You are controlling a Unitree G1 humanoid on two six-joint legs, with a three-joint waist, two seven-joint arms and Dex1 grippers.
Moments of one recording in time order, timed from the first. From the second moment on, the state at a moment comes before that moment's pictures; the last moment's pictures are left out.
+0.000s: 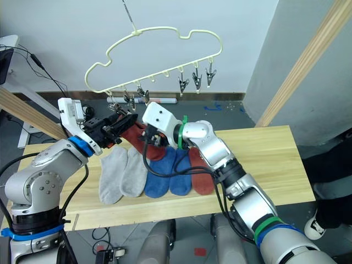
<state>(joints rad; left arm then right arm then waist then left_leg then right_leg) -0.34 0.58 0.28 -0.31 -0.66 0.70 -0.42 -0.91 -0.06 0.38 0.34 -0.02 0.25 0.79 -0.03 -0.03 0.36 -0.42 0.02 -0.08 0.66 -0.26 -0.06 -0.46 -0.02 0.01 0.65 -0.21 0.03</state>
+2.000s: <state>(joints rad) -0.54 0.23 0.14 0.08 -0.11 -0.06 -0.12 -0.65 -0.43 0.20 -0.31 0.22 0.57 0.81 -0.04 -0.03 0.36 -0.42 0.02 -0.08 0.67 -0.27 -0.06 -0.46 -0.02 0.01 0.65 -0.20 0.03</state>
